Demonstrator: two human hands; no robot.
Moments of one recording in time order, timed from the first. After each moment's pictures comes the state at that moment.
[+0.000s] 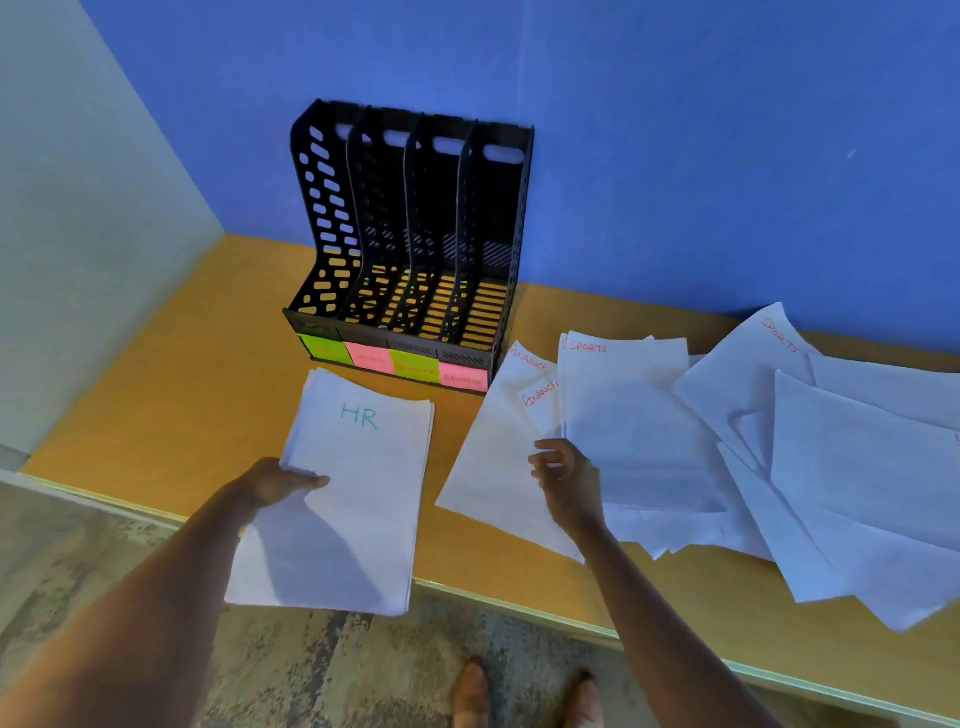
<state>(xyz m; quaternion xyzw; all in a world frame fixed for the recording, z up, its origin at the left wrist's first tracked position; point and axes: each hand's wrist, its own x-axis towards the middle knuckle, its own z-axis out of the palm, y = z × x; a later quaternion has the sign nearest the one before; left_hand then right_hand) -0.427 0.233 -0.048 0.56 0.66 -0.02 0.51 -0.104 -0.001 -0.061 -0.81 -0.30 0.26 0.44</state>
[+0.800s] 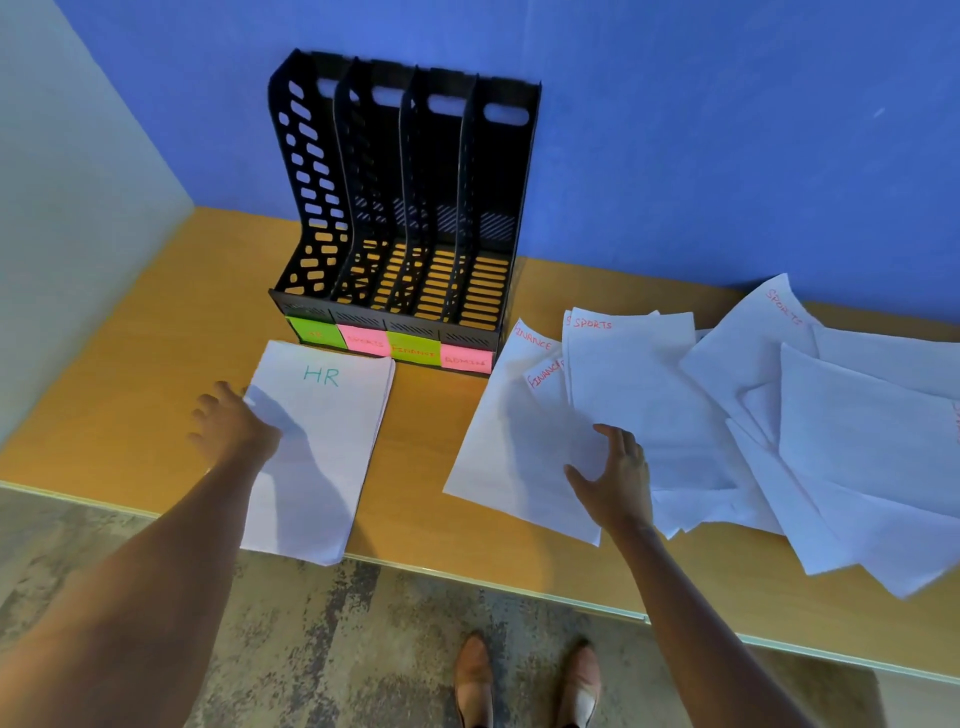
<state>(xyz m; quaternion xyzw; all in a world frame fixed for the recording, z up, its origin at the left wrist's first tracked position) -0.415 0.285 -0.060 0.64 0.76 0.02 0.13 -0.080 -0.033 -0.078 -0.90 -0.34 0.12 0.26</state>
